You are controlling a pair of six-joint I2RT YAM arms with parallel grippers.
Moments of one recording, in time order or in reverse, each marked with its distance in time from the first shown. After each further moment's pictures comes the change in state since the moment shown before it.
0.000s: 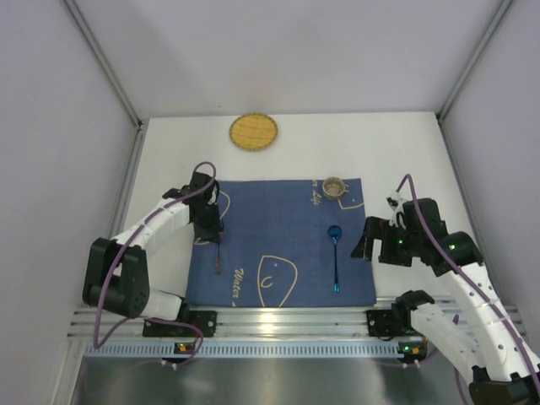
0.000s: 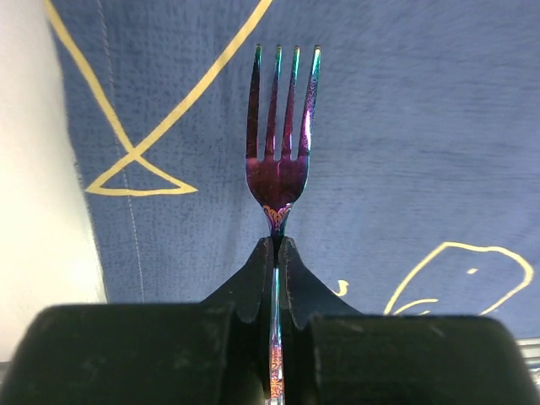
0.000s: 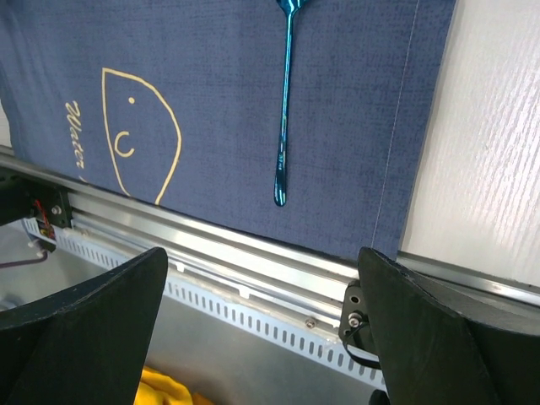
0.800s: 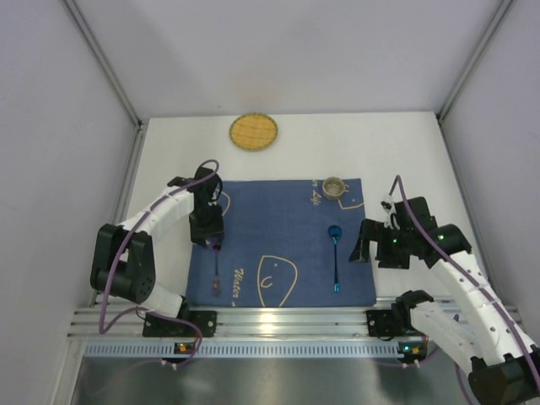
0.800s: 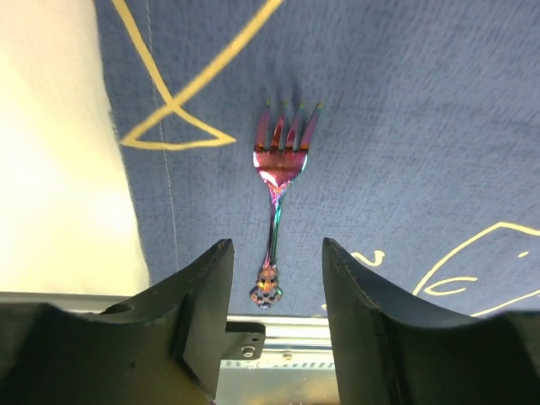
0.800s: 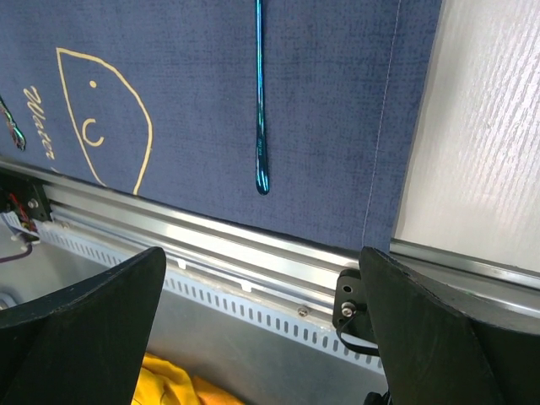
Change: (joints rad) left arm -0.006 0.107 0.093 -0.192 -0.045 0.024; right arm 0.000 0.068 -0.040 -0.004 0.000 -0.005
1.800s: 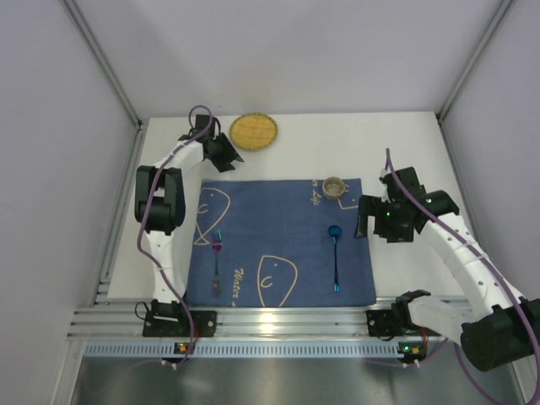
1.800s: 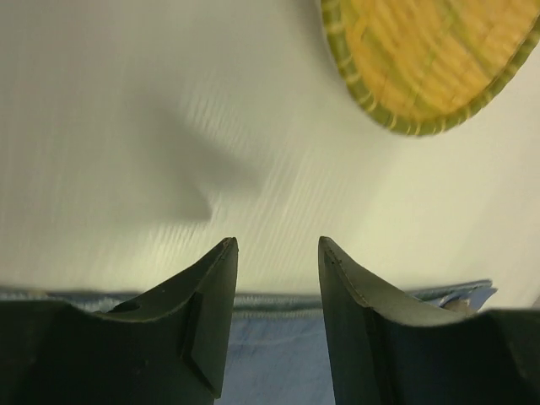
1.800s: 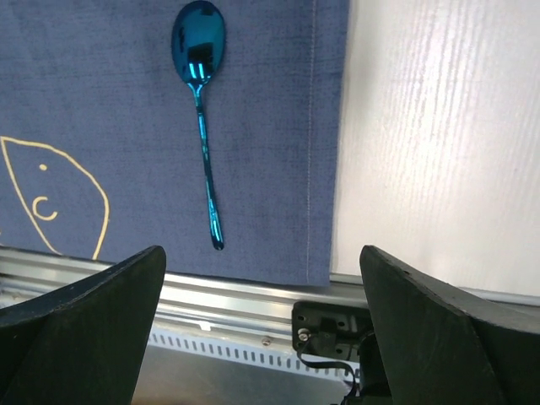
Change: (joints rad) left arm 0.142 0.688 0.728 0.453 0.235 -0.283; right arm -0.007 0.278 0.206 0.016 0.204 -0.060
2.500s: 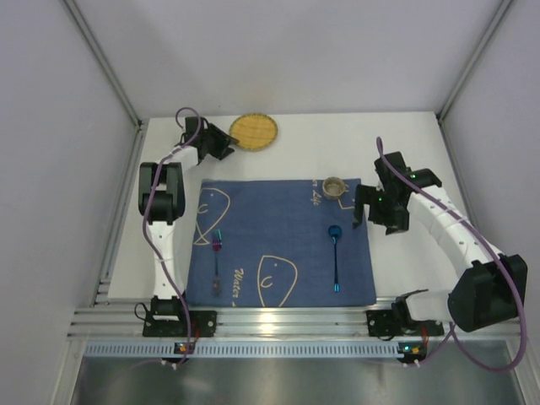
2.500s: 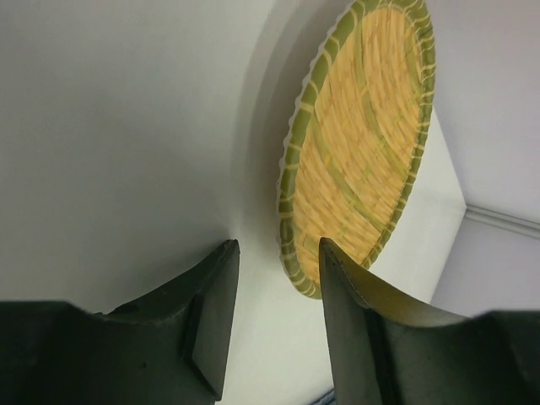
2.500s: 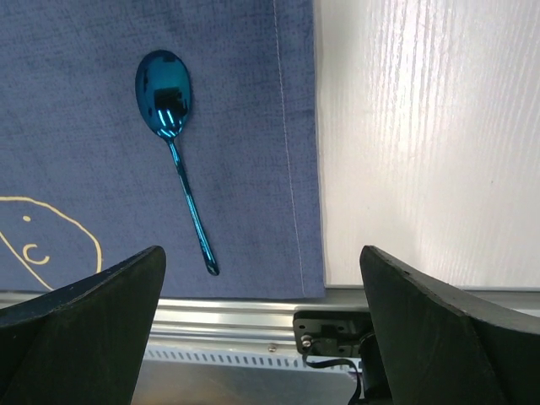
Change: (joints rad) left arm 0.107 0.204 0.066 0.467 0.110 -0.262; right arm -0.021 0.235 0.117 -0.012 0.071 0.035
